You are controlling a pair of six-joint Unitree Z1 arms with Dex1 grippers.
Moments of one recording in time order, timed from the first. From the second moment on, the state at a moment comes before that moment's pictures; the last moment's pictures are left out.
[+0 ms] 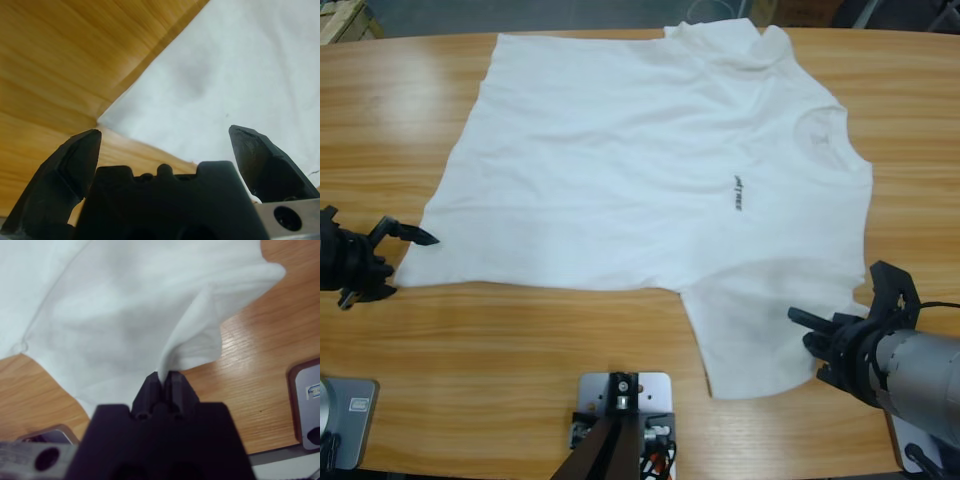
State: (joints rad) arm 0 -0.37 1.46 -0.50 0.31 -0.14 -1.17; arm 1 1.40 1.54 -0.74 0.70 -0.24 1.78
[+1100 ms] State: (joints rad) arm 0 -0.38 1.37 -0.51 0.49 -0.03 -1.15; arm 1 1.39 1.52 -0.77 0.82 -0.26 1.76
